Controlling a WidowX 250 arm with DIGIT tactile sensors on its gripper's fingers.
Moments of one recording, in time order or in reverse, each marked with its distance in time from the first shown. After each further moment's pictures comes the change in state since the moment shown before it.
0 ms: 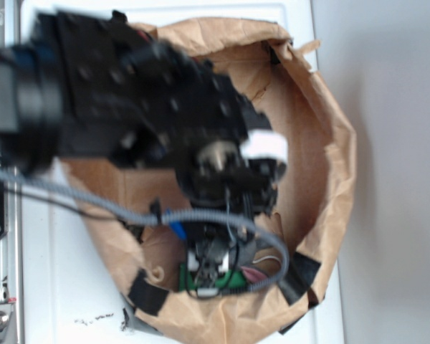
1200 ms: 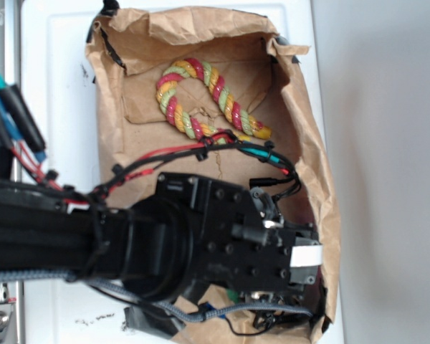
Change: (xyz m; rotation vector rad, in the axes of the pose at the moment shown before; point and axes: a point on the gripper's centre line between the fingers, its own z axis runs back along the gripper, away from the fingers) arm 0.044 -0.009 -0.064 0.204 -0.112 0.055
